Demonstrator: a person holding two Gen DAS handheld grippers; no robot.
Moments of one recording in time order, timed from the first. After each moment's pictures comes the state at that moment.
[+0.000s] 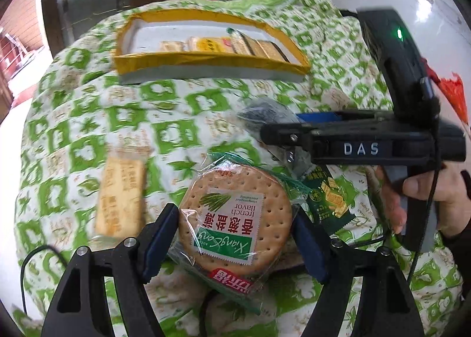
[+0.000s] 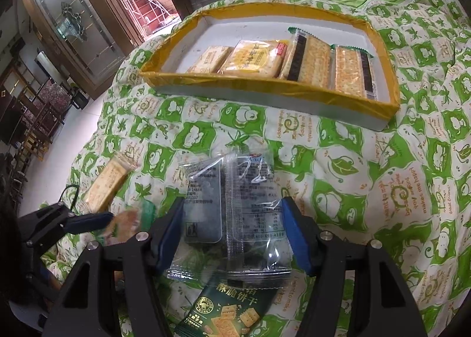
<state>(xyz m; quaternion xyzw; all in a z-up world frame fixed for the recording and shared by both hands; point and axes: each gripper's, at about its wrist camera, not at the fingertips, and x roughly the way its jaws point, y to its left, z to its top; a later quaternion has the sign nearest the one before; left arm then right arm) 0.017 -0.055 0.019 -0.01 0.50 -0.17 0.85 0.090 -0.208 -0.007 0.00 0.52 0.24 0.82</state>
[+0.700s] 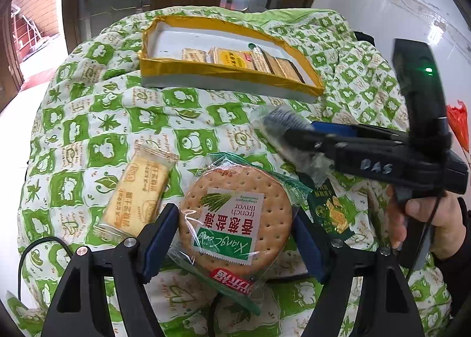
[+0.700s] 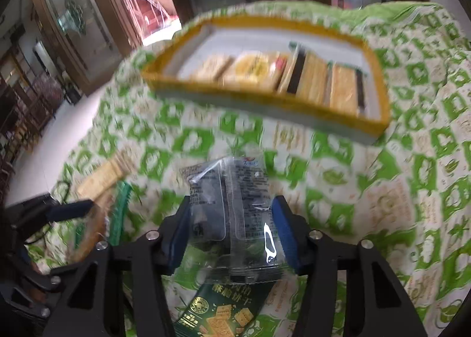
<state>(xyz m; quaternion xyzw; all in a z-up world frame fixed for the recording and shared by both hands) 0.021 -0.037 0.025 -0.05 0.49 -0.14 0.86 0.081 -0.205 0.008 -0.02 0.48 0.23 0.85</state>
